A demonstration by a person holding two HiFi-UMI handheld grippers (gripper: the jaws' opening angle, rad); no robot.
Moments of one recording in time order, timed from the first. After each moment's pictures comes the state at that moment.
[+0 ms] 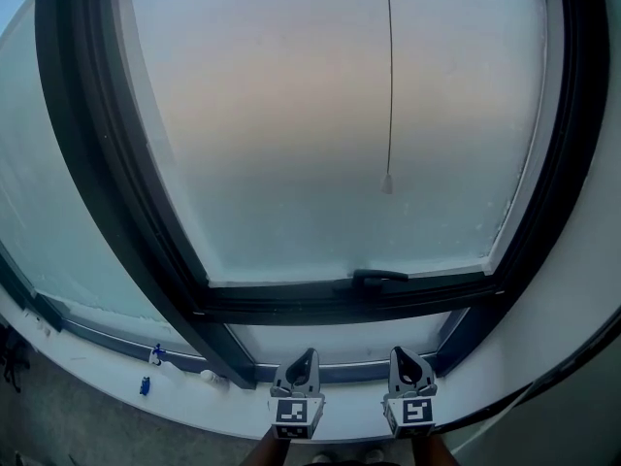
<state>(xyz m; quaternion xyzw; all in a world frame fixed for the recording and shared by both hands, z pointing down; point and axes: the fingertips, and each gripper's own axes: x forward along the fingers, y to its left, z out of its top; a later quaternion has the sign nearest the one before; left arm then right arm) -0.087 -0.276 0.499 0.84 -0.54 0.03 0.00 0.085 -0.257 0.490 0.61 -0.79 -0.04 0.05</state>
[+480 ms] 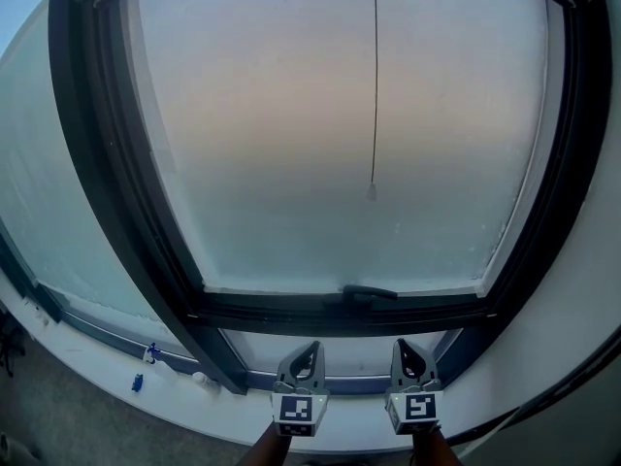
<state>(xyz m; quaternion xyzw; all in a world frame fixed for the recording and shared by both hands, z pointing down) -0.043 -0.296 0.448 0.83 -0.55 0.00 -0.05 0.120 -0.286 0.438 0.60 -0.79 -0.08 0.03</state>
